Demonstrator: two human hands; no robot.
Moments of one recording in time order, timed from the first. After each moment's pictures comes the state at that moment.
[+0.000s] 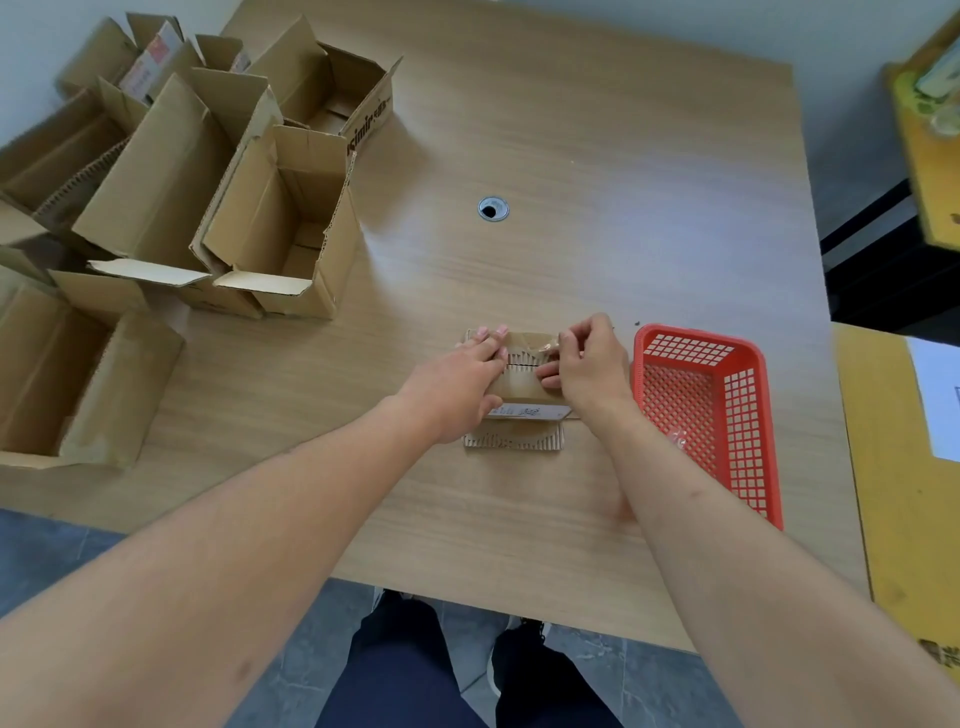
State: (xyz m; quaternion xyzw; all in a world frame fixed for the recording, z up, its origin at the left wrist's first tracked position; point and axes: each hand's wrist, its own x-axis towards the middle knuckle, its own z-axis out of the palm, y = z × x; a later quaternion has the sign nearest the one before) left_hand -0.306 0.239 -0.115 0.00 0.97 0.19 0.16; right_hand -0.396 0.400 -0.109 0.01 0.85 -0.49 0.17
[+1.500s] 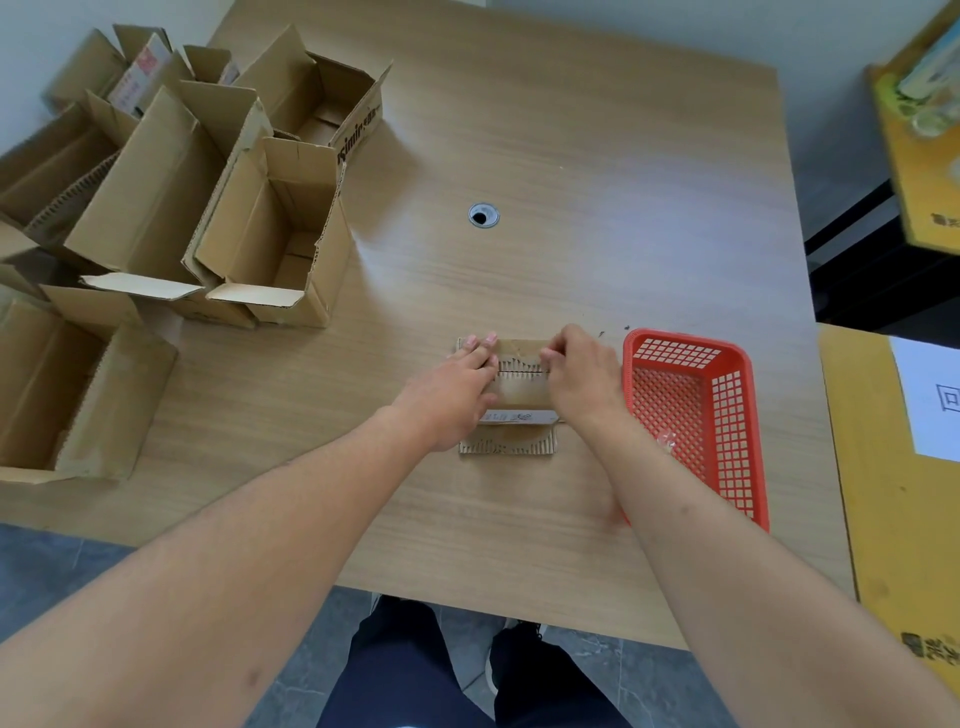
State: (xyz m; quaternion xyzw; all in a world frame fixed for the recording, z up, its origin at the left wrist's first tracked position) left_hand -0.308 0.243 -0.109 -0.01 0.96 0.22 0.18; right_hand -0.401 0.406 -0.104 -0.15 0.96 -0.22 0.11
